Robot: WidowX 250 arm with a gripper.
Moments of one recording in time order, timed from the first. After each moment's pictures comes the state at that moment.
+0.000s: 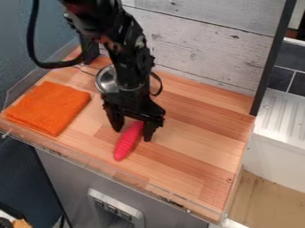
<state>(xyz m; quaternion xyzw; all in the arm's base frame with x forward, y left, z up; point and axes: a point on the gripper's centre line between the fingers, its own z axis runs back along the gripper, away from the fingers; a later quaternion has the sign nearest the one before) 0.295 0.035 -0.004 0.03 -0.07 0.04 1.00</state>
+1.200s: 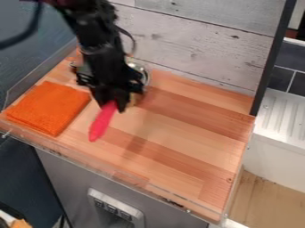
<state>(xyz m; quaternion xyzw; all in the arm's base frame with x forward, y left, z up) 0.270 0.056 0.071 -0.03 -0.11 0.08 0.99</state>
